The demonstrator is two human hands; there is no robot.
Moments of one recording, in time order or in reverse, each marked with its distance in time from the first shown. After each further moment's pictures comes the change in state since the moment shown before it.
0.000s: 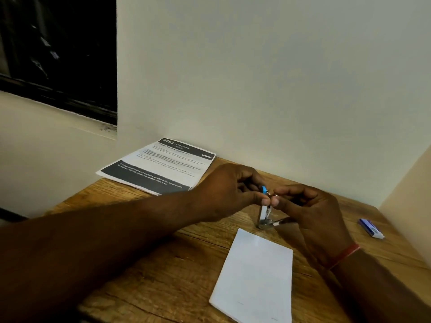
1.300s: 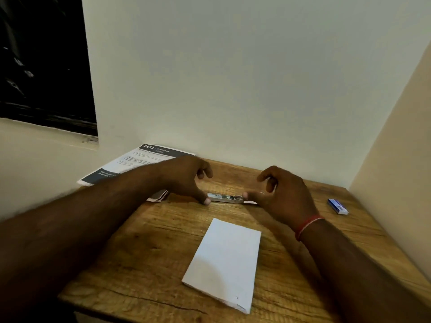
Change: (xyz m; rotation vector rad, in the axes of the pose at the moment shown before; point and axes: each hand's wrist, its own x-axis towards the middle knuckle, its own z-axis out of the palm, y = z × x) left_hand 0.025 0.013 -0.056 0.723 -0.350 -0.232; right_hand 0.007 -0.015 -0.019 -0.674 0.069 0.077
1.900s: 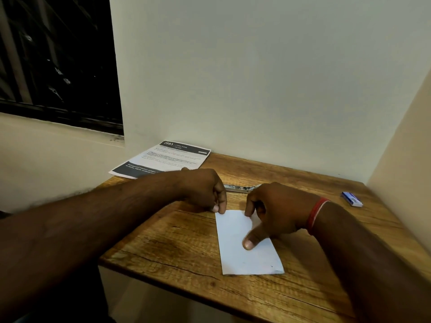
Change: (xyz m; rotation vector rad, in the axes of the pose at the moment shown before) left_hand -0.049 0.041 0.016 0.019 -0.215 -0.083; right_hand -0.024 -0.052 -0.019 -0.319 -0.799 -0.221
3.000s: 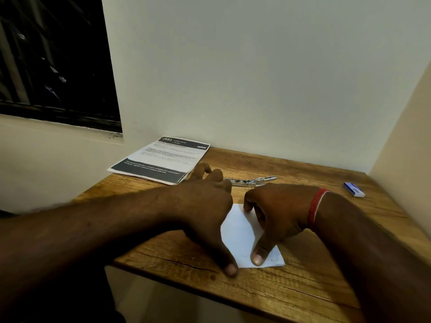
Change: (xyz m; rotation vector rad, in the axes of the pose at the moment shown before) left_hand -0.066 0.058 0.016 0.632 -0.092 0.081; right_hand -0.007 -0.013 -0.003 -0.146 -0.163 -0.021
